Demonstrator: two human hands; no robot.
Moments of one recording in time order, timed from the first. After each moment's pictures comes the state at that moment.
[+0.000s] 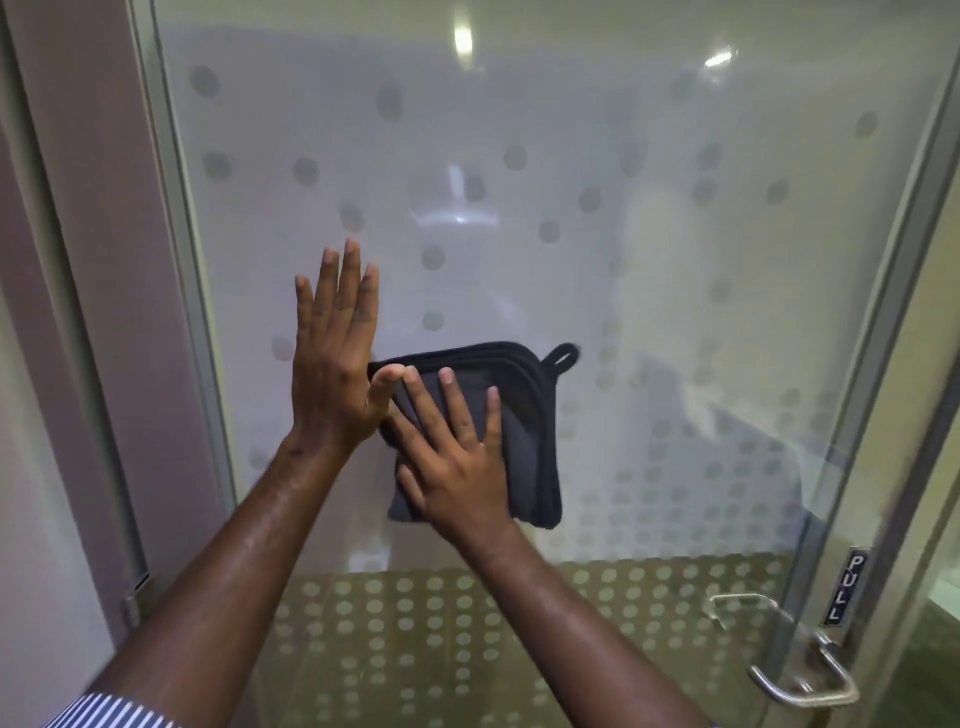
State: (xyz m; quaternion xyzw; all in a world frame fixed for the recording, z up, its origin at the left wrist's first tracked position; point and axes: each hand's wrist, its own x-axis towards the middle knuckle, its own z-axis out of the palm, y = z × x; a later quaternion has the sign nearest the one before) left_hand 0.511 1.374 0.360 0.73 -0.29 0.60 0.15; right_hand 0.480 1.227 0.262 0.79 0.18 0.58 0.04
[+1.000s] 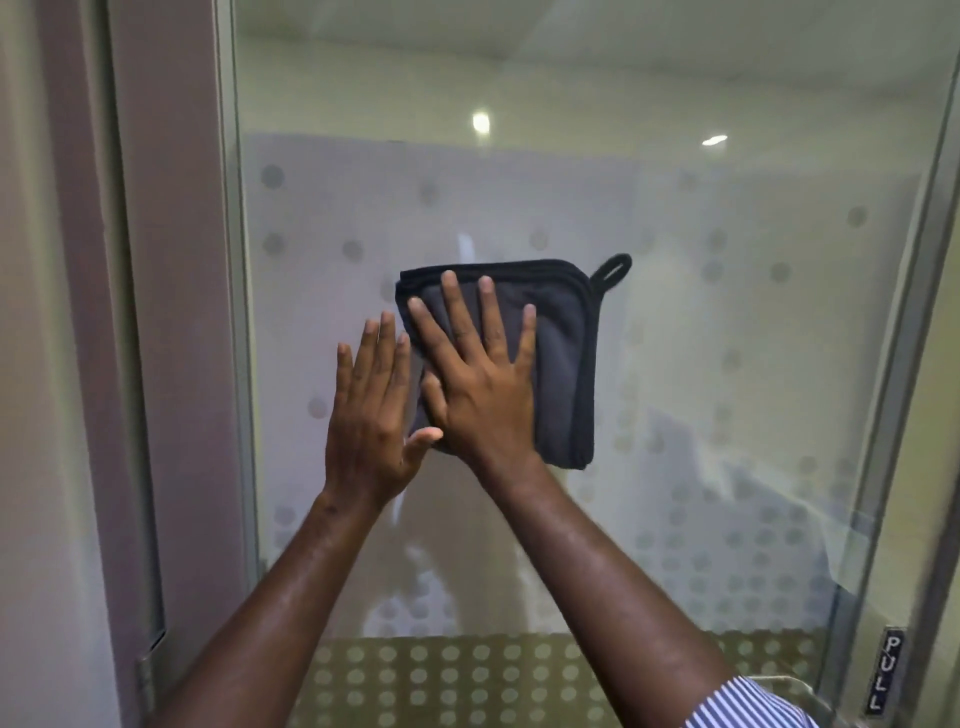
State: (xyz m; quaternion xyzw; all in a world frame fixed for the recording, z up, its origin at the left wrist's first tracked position) left_hand 0.507 1.376 0.363 0.77 -0.26 0.57 0.14; right_hand 0.491 1.234 0.401 0.77 0.13 0.62 0.04
